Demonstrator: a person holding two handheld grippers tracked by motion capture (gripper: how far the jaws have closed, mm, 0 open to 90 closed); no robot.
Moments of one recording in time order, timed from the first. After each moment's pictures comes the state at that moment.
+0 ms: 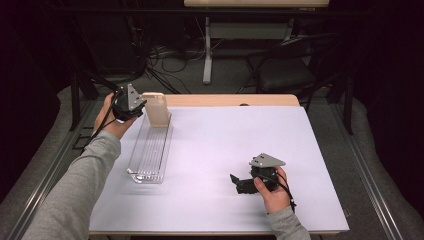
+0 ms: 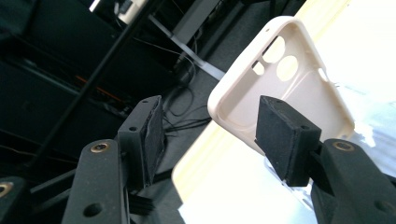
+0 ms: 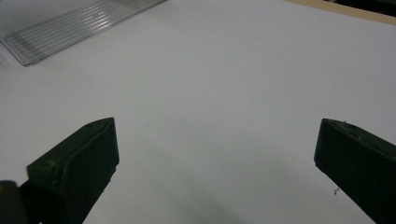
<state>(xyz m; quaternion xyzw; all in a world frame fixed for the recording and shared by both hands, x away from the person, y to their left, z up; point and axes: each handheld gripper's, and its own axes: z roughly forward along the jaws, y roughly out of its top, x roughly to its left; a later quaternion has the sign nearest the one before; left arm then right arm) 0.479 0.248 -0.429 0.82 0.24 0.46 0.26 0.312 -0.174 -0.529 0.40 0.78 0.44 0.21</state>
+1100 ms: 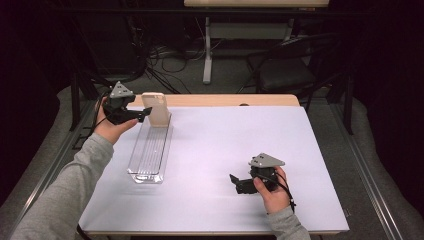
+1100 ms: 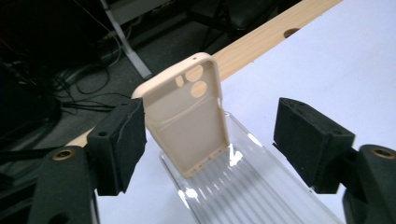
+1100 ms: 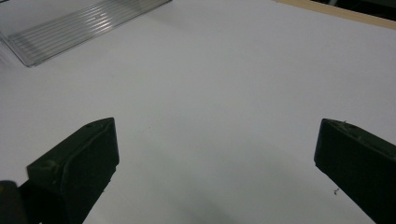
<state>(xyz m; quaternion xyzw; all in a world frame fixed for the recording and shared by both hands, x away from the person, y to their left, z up) 0.451 0.251 -0.402 0.80 0.37 0.27 0.39 0.311 -0.173 -0.527 0.40 0.78 0.44 0.22</state>
